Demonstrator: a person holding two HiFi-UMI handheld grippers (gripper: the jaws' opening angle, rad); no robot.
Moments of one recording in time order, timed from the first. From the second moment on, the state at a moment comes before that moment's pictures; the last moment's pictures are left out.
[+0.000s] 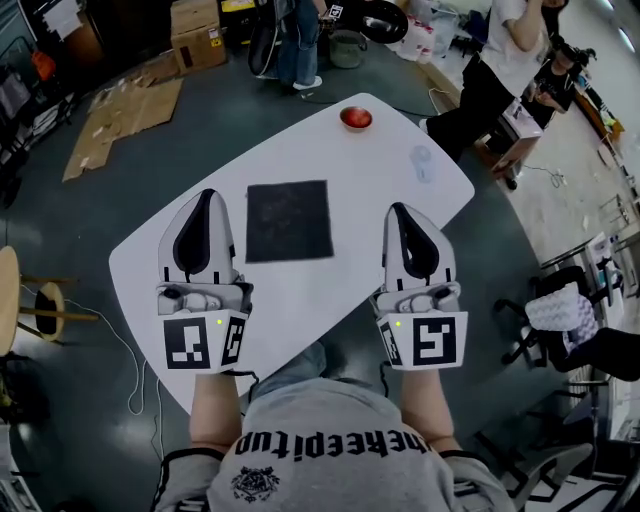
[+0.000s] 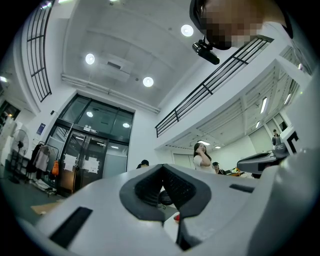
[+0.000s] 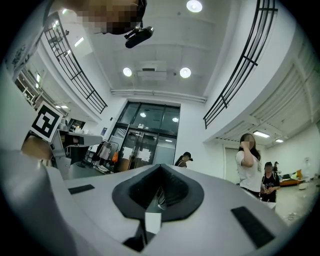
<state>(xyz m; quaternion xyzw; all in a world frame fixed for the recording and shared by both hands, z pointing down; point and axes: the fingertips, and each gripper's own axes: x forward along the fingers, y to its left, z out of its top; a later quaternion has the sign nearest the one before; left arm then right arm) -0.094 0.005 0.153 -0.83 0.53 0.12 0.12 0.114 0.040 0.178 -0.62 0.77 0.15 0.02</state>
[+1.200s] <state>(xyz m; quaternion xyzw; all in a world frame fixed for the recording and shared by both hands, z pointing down) -0.085 -0.098 0.464 -0.88 0.32 -0.35 0.06 0.061 -0.083 0.437 -0.46 0.84 0.00 -0.29</state>
